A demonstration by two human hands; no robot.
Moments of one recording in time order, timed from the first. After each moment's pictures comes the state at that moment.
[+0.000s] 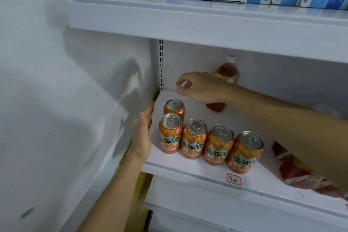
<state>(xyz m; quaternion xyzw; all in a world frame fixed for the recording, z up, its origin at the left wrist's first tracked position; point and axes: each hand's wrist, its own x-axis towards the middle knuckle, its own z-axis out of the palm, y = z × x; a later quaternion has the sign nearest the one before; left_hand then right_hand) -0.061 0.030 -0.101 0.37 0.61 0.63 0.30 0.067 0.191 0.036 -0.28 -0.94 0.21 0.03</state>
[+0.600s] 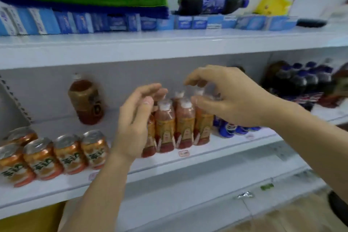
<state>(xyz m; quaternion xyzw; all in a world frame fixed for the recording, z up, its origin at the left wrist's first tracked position) 0.293 0.065 0.025 0.63 0.34 0.63 0.31 0.520 0.073 0.126 -0.41 -0.89 0.01 0.21</state>
